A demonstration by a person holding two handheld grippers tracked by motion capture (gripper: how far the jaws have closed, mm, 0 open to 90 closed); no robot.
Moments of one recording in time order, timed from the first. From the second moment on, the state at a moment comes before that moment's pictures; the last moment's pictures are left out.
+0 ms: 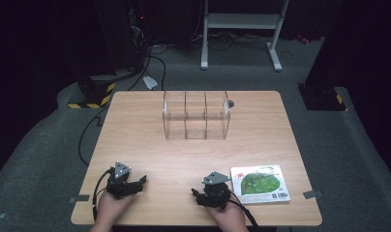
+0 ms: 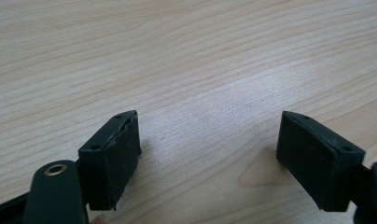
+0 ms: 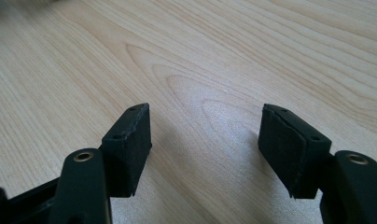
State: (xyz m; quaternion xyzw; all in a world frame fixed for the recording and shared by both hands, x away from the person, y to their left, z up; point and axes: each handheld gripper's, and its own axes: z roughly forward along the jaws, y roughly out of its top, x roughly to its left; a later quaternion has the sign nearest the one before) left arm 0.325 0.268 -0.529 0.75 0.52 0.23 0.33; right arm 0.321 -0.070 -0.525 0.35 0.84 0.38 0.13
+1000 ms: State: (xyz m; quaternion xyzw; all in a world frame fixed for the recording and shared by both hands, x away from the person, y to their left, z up) left arm 0.326 0.264 -0.529 0.74 0.53 0.24 0.33; right arm 0.321 -0.082 -0.513 0.38 0.82 0.40 0.15
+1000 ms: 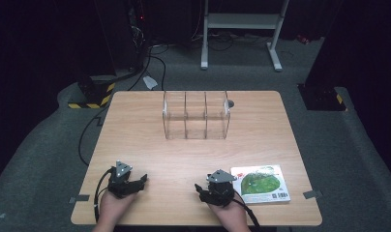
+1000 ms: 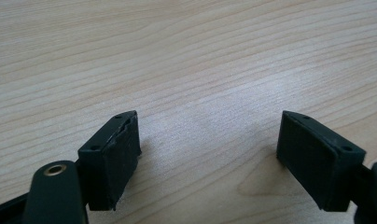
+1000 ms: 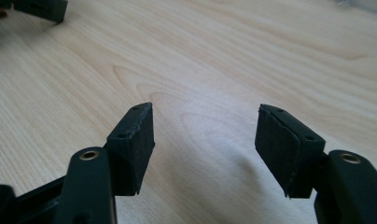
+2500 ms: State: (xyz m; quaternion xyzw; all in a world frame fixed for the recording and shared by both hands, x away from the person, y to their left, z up) left arm 0.323 0.258 -0.528 0.75 0.52 0.23 0.33; right arm 0.302 -0.301 -0.509 0.60 0.69 0.35 0.20
